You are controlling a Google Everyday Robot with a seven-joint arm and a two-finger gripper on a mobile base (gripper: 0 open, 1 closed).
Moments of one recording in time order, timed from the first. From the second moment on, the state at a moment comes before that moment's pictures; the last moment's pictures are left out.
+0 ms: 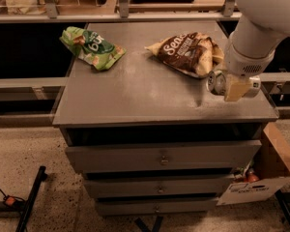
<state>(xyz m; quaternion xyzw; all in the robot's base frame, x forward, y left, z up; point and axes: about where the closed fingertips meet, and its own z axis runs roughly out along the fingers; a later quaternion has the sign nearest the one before) 0.553 -0.227 0.876 -0.68 0.71 -0.14 0.09</state>
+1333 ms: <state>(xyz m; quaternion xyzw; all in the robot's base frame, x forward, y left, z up) 0.573 -0.273 0.845 -0.70 0.70 -0.08 -0.05</state>
